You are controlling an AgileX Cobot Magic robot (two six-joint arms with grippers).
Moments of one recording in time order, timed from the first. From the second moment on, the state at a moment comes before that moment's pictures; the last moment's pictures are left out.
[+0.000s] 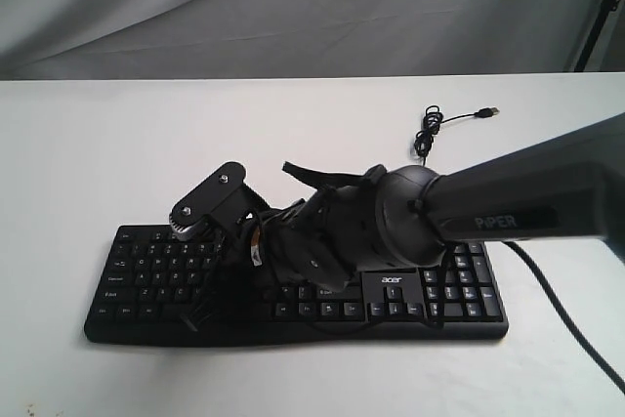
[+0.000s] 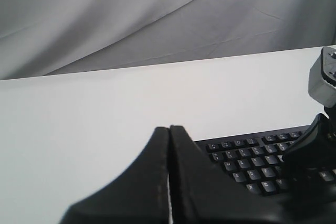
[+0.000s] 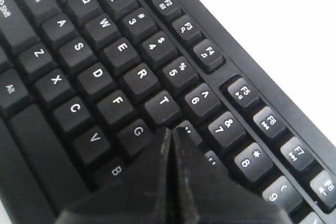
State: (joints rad) left arm -0.20 0.00 0.00 0.04 0.26 -0.02; right arm 0.88 2.10 -1.20 -0.08 0.08 0.02
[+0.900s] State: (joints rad) left arm -0.20 0.00 0.00 0.04 0.26 -0.02; right arm 0.88 2.09 -1.20 -0.08 0.11 0.01
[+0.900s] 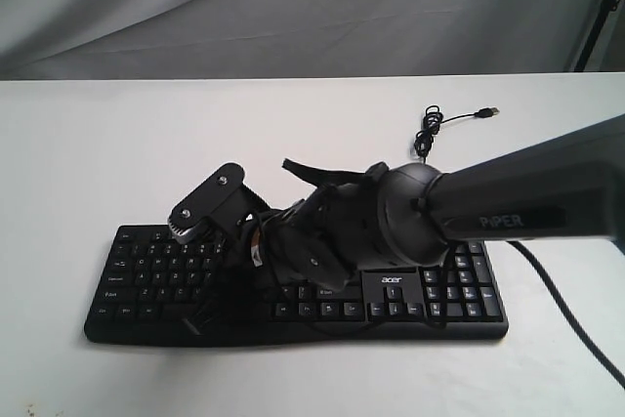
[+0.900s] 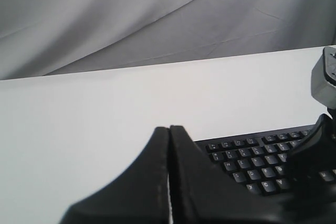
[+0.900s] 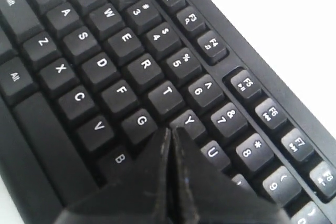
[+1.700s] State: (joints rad) left arm -0.20 0.00 0.00 0.04 0.26 -0.02; right arm 0.99 2.27 -1.58 -0.08 0.24 -0.02
